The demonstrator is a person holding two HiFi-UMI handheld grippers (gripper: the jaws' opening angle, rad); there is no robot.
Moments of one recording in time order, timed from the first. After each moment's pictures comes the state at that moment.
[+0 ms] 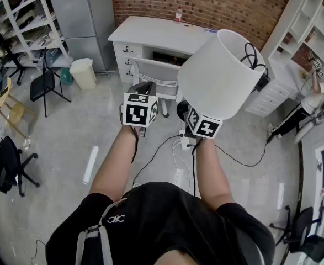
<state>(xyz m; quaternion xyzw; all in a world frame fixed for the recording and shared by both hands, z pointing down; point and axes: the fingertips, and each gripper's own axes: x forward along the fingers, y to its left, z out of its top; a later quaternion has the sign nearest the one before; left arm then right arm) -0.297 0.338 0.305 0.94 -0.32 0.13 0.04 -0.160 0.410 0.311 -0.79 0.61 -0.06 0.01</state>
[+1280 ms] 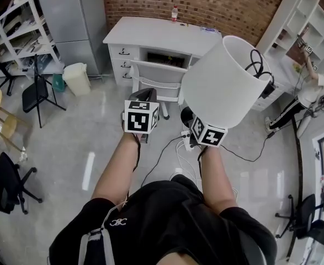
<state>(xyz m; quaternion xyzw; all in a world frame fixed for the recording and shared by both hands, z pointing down) -0.346 0.265 0.332 0.95 -0.28 0.13 0.07 -0.211 0.363 0.324 -0.82 0.57 -0.06 -0.01</state>
